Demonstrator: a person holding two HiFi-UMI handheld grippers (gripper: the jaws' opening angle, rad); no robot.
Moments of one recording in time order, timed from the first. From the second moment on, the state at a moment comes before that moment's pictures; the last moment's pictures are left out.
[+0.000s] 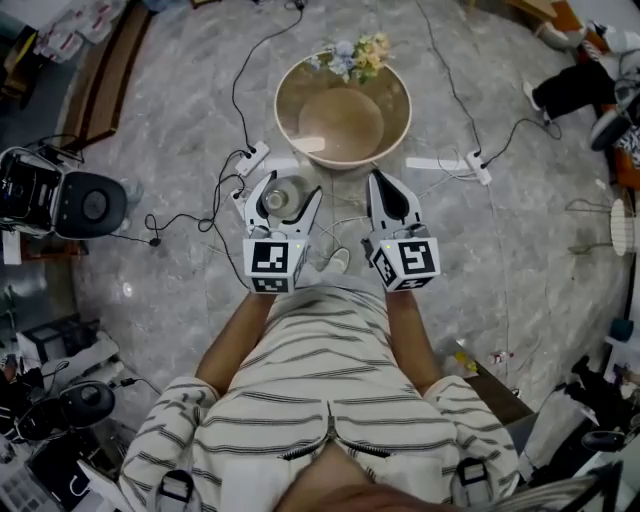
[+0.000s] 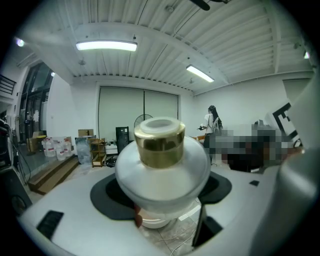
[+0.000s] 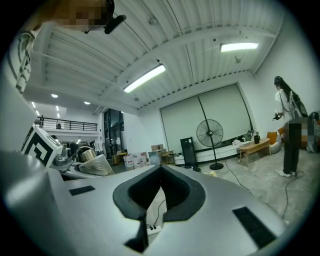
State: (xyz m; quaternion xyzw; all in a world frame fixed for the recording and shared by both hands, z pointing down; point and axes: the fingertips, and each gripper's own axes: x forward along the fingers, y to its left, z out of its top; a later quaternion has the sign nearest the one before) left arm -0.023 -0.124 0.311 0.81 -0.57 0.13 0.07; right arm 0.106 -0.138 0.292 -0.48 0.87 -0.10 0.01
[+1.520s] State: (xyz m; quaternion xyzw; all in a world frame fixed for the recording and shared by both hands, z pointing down) left arm -0.037 -0.316 0.496 0.81 -0.52 0.21 0.16; right arm 0.081 -0.321 0.458 -0.50 0.84 -0.21 -0.05
